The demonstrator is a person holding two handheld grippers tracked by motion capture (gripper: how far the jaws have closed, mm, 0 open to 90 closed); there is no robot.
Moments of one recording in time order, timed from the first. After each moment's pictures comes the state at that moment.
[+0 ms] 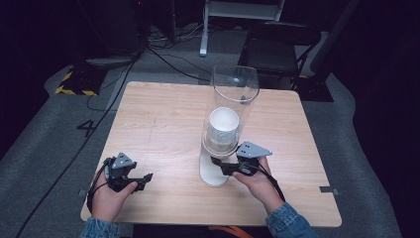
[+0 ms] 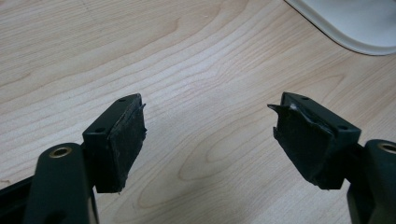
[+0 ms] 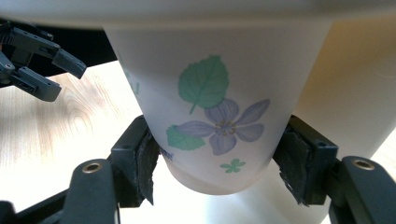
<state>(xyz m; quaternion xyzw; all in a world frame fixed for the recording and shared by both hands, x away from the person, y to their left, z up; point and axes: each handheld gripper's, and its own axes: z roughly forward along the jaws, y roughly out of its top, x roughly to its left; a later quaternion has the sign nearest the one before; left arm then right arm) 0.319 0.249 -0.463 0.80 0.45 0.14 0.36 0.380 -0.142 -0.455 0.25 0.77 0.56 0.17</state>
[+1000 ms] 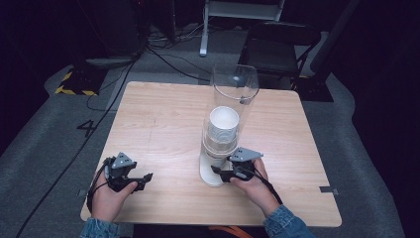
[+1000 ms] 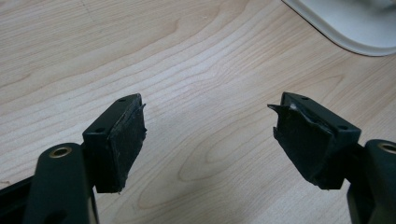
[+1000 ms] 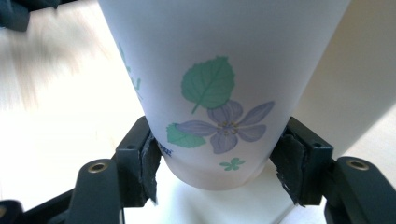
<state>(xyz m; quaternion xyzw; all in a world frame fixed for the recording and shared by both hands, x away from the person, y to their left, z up) 0.319 0.250 -0.462 0.80 0.45 0.14 0.36 0.377 -0.138 -0.481 0.27 0.82 0.48 0.15</state>
